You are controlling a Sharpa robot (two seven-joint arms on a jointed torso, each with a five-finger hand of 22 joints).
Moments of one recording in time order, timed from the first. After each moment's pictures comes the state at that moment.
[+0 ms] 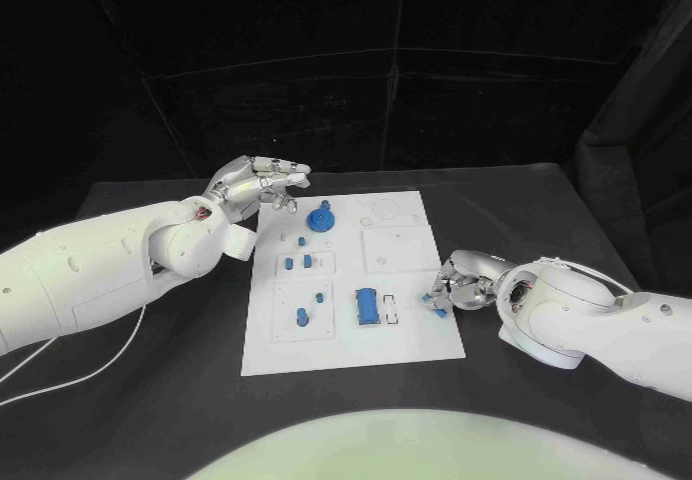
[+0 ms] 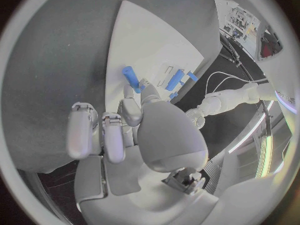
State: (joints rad) left arm 1.18 -0.77 -0.10 1.30 -0.05 -0.02 0.40; left_hand 1.28 -0.08 0.40 -0.09 0.06 1.04 0.16 0.14 0.07 1.11 0.09 0.34 0.10 1.23 0.01 1.06 0.51 0.17 1.21 0.10 0.60 0.65; right arm 0.99 -1.04 -0.05 1.84 -1.33 -0.28 -0.51; right_hand 1.35 0.08 -0.15 0.08 0.40 1.05 0.07 0.27 0.26 1.41 -0.01 1.07 1.23 1.46 -0.06 1.57 1.31 0.08 1.44 0.05 1.43 1.28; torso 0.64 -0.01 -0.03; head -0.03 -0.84
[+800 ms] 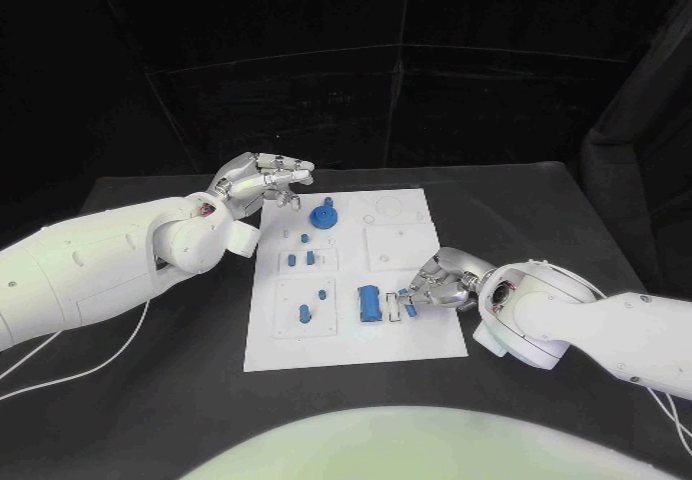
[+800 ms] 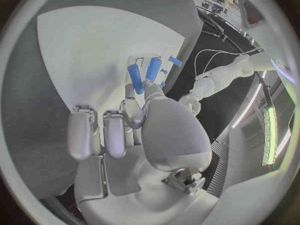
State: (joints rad) left arm 1.18 -0.77 -0.10 1.30 -0.05 -0.01 0.40; left_hand 1.28 -0.08 0.40 -0.09 0.06 1.04 0.16 0.14 0.07 1.11 0.08 0.34 0.10 1.23 0.01 1.06 0.51 0.17 1.21 0.10 0.60 0.65; right arm 0.99 -0.97 -0.05 1.84 -1.13 -0.36 -0.48; right_hand 1.30 0.01 -0.05 0.13 0.43 1.09 0.06 0.25 0.27 1.43 -0.01 1.09 1.25 1.47 -0.07 1.44 1.31 0.08 1.44 0.04 1.44 1.30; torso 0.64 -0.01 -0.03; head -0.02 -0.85
